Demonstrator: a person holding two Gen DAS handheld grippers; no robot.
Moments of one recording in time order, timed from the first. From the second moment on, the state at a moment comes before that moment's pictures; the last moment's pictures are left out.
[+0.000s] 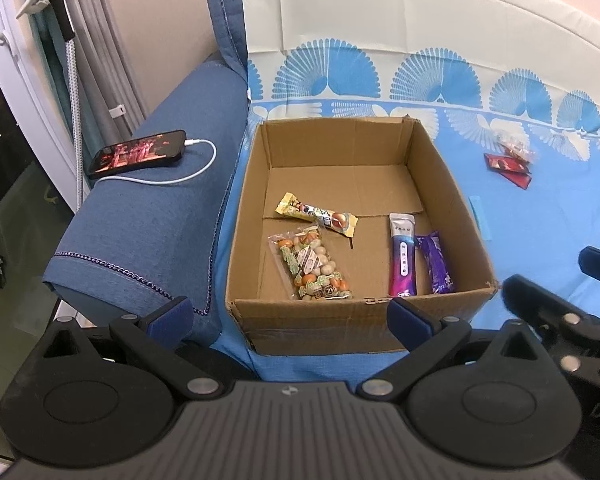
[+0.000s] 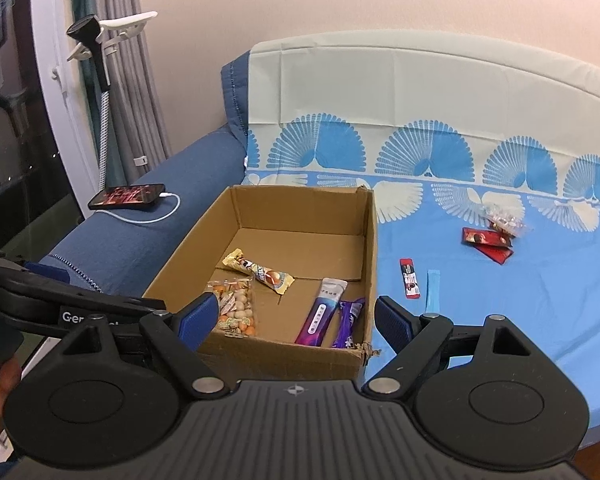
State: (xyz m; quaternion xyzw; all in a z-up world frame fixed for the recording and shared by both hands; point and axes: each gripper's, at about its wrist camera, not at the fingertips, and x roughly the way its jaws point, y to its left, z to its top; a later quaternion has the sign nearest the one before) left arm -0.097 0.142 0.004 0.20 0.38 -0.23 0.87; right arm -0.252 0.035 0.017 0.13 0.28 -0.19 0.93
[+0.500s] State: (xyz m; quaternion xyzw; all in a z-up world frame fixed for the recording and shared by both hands) left arm -0.053 0.083 0.003 0.20 0.43 -0.20 0.85; right arm -0.268 -0.081 -0.020 0.20 0.26 -0.29 0.90
